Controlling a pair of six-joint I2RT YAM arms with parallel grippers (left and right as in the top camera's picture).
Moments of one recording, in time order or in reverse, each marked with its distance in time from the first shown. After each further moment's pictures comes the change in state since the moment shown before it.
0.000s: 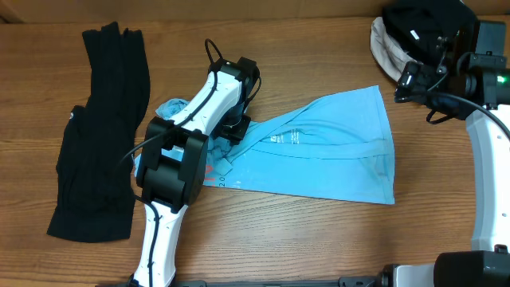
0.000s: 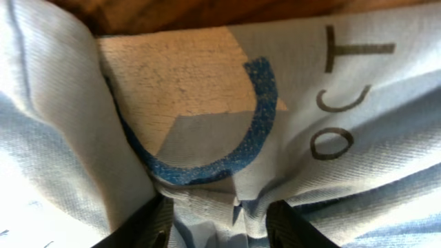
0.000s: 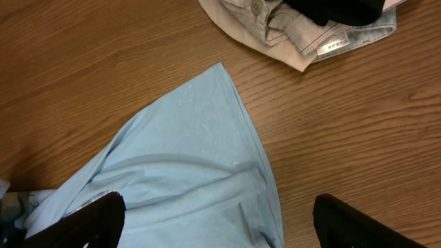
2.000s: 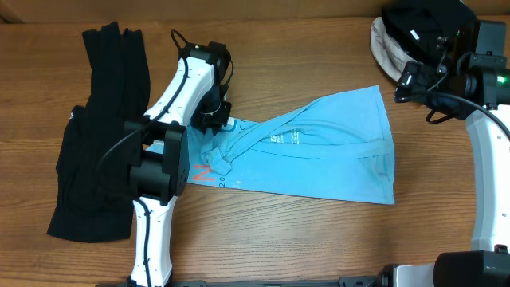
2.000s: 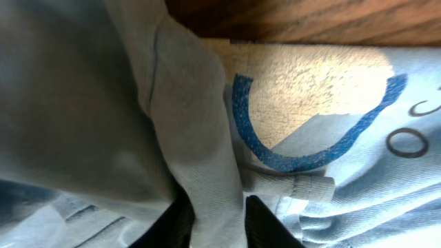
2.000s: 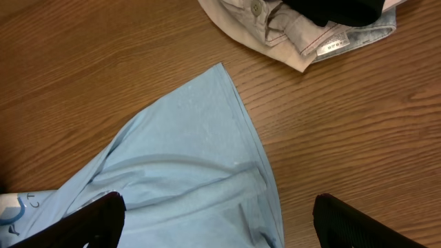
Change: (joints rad) left arm 0.134 0.019 0.100 -0.095 0.104 0.006; right arm 0.000 0.000 0.000 0.001 0.000 0.002
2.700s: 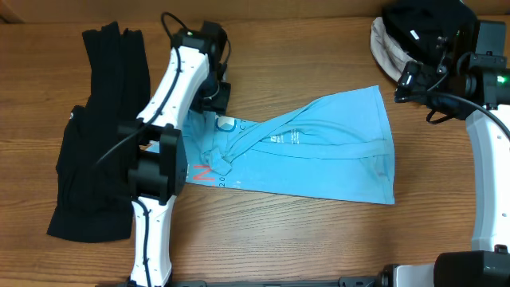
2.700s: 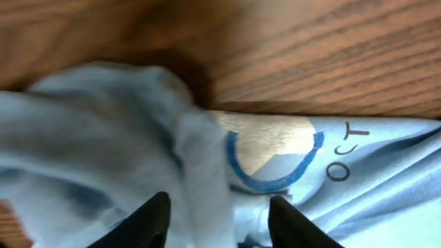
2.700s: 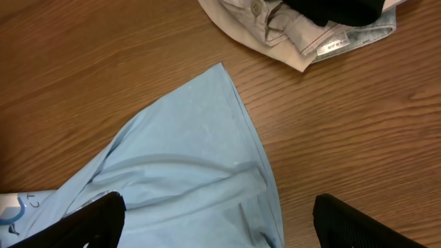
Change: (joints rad) left arm 0.007 0.000 0.132 0.017 0.018 -0.004; right arm 0.000 0.000 0.000 0.000 0.000 0.001
